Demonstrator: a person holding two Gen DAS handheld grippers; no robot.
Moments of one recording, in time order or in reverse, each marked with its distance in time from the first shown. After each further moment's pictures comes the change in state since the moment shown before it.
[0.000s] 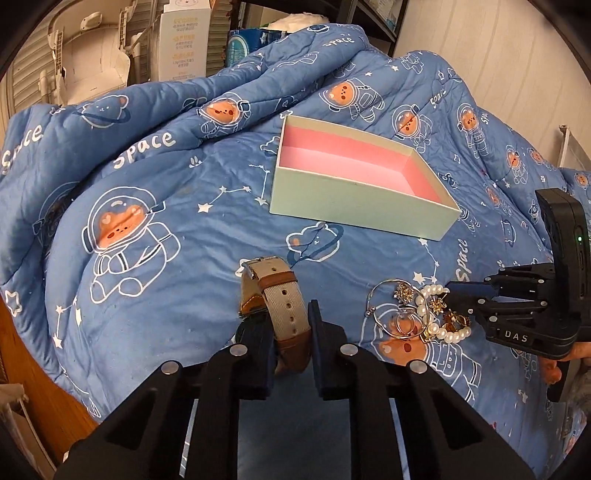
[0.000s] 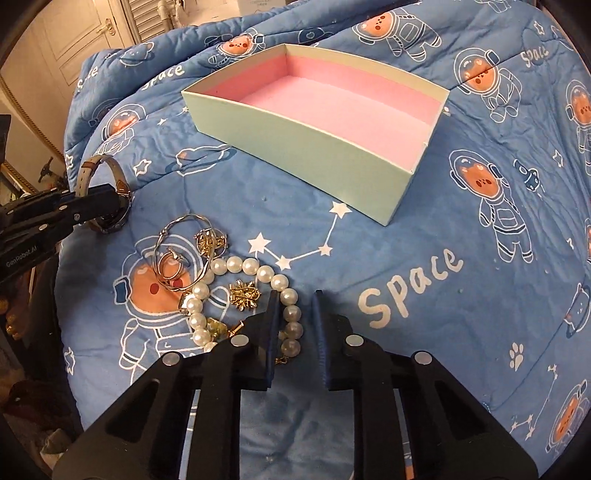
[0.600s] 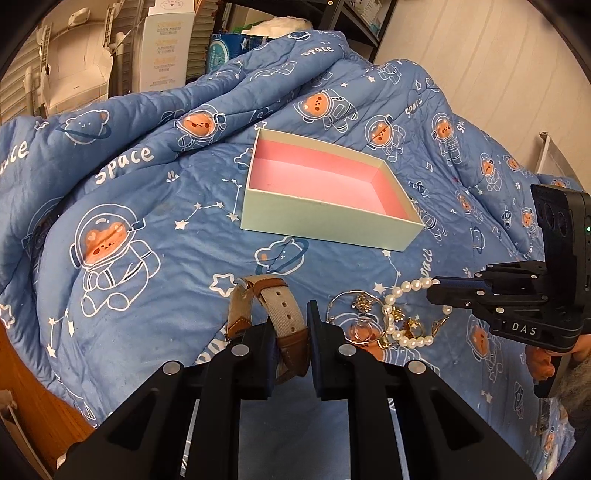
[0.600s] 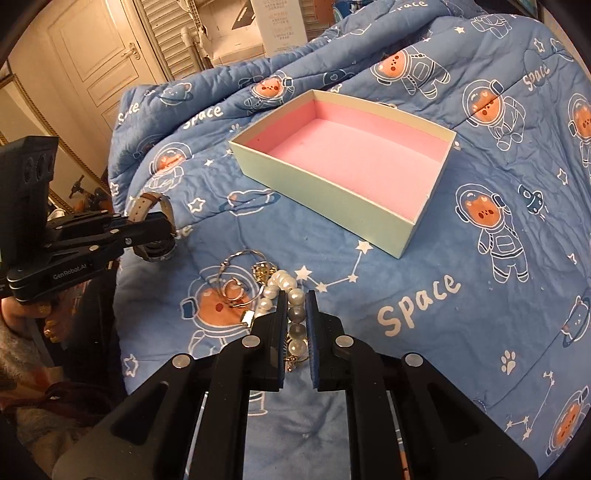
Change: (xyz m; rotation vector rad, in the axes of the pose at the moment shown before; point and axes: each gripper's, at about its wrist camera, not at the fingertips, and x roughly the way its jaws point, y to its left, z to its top) left arm -0.021 -0.006 0.015 -0.011 0.014 -0.113; right arm -0.052 0.007 0.011 0.009 -0.088 0.139
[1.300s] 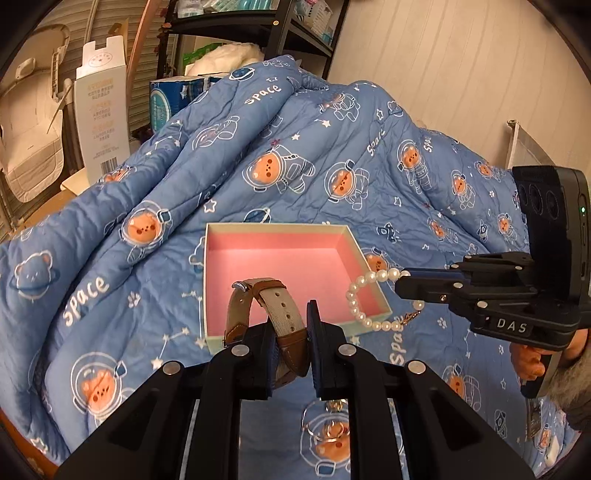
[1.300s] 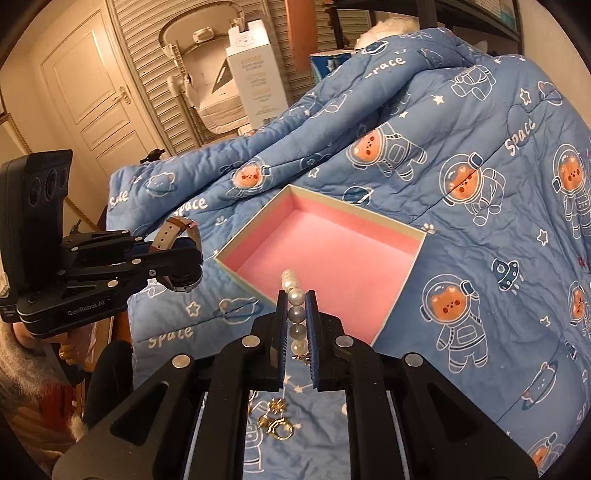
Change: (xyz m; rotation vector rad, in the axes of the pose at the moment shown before) left arm 0.011 -0.027 0.110 0.152 -0.037 -0.087; right arm -0.030 -0.028 0.088 0.071 -0.144 -0.040
